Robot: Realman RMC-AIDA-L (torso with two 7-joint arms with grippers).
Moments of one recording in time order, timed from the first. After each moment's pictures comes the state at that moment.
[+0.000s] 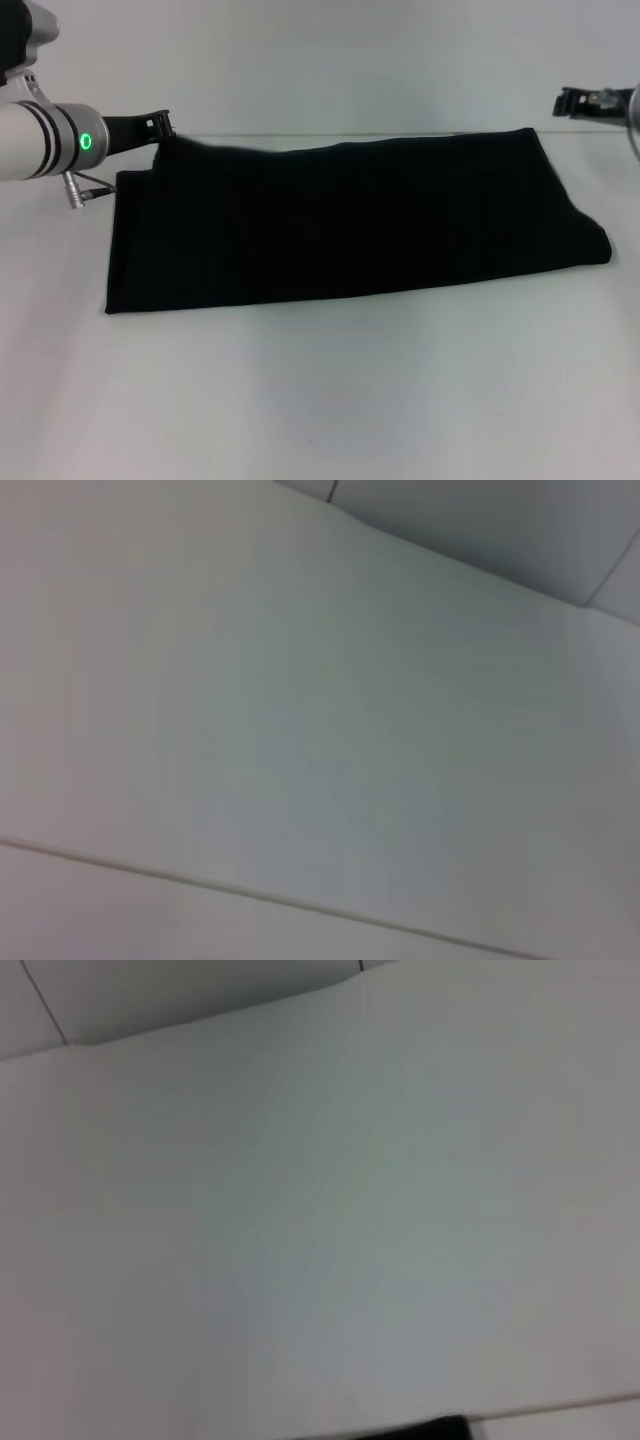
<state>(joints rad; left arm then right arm) -0.88 -2.05 0.76 0.52 2.43 0.56 -2.56 0.98 1.94 -0.89 -0.35 -2.49 -0.44 2.66</state>
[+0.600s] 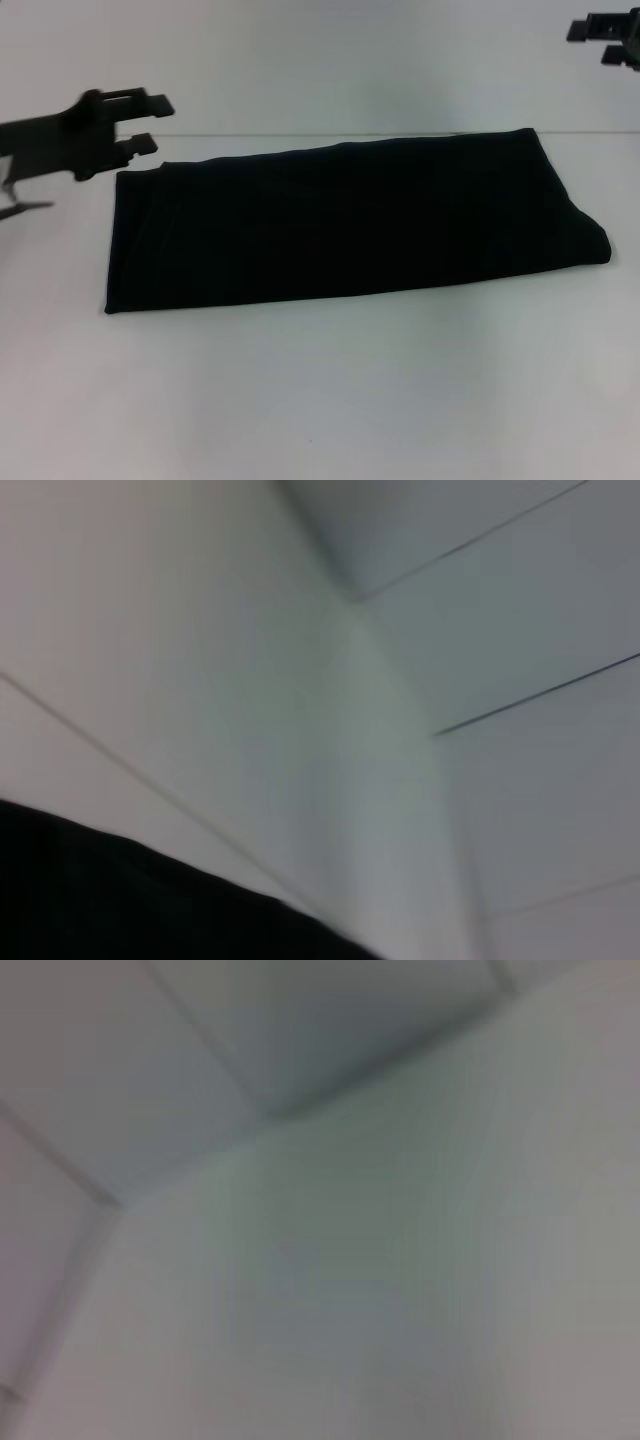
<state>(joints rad) -0.70 -1.95 0.35 0.61 2.13 1.36 -2.50 0.82 1.86 -0.64 -0.68 -2.18 -1.06 2.47</state>
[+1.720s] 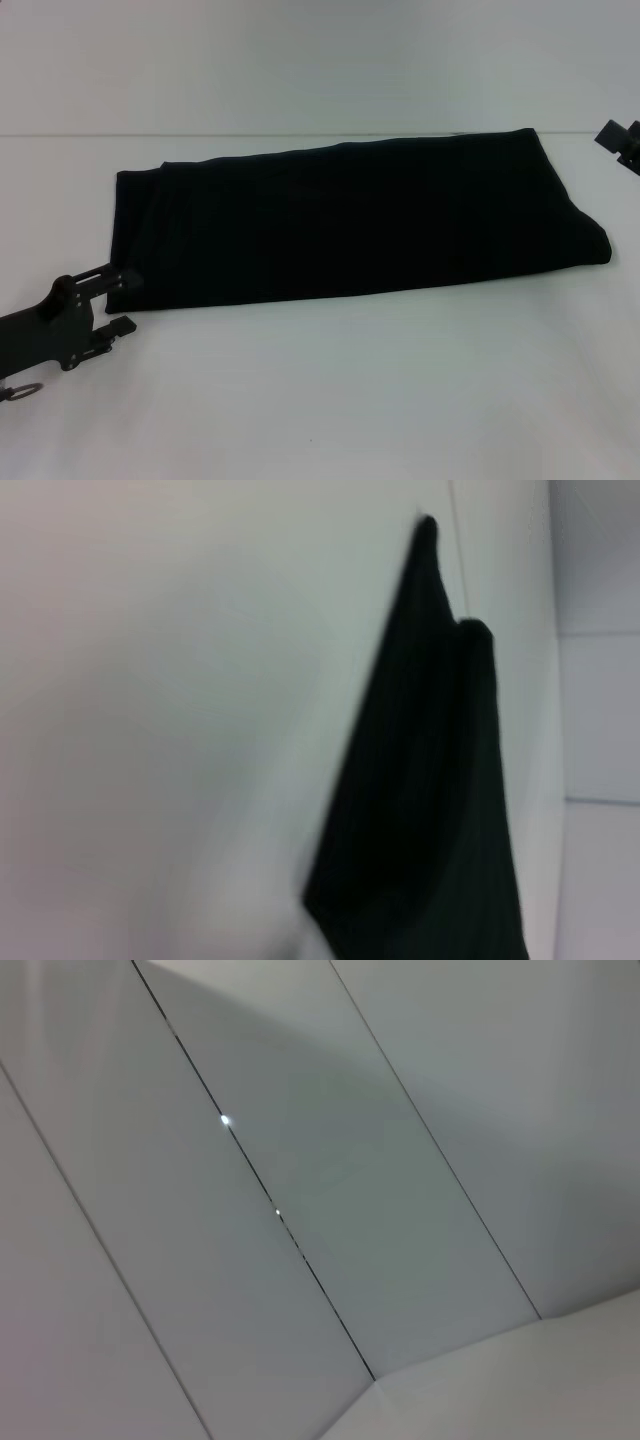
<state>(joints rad) -0.45 -2.06 0.28 0.51 2.20 1.30 -2.59 0.42 2.06 -0.50 -0.52 -1.52 -1.47 1.46</state>
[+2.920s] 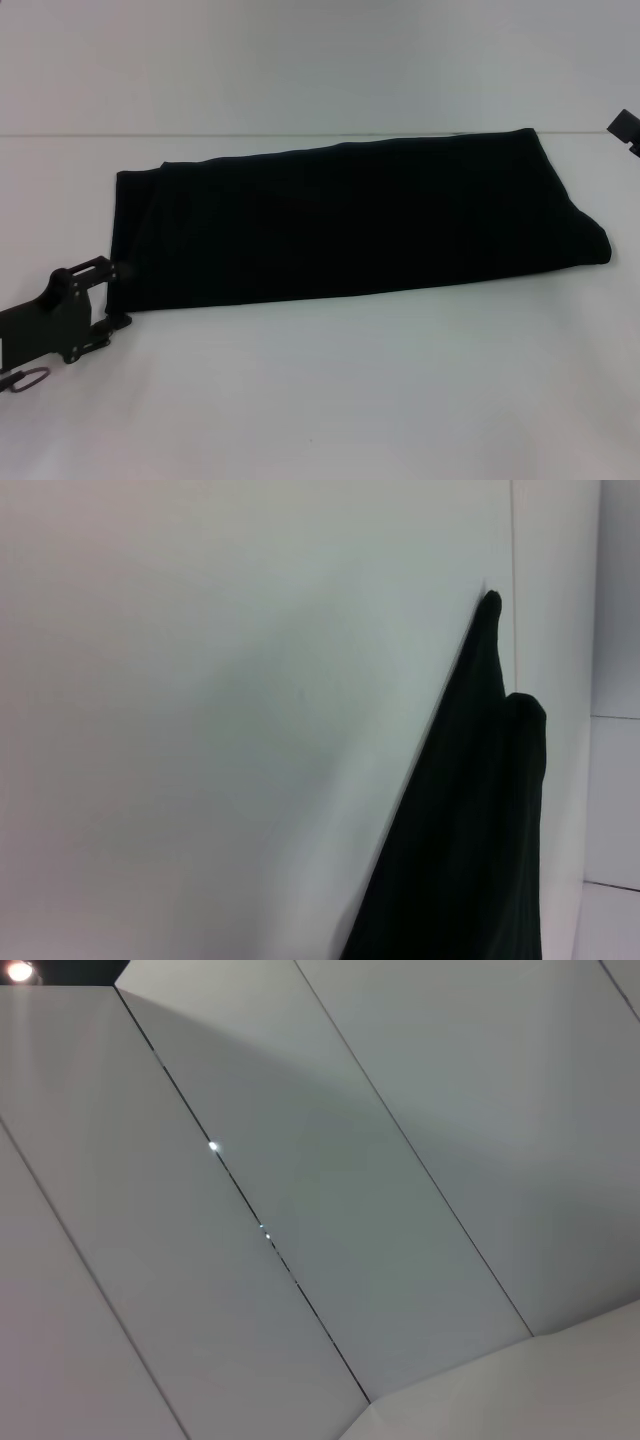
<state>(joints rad) -0.47 -2.07 0.28 0.49 2.17 1.20 -2.68 0.42 2.06 -0.47 -0.52 -1.52 -1.48 1.47</state>
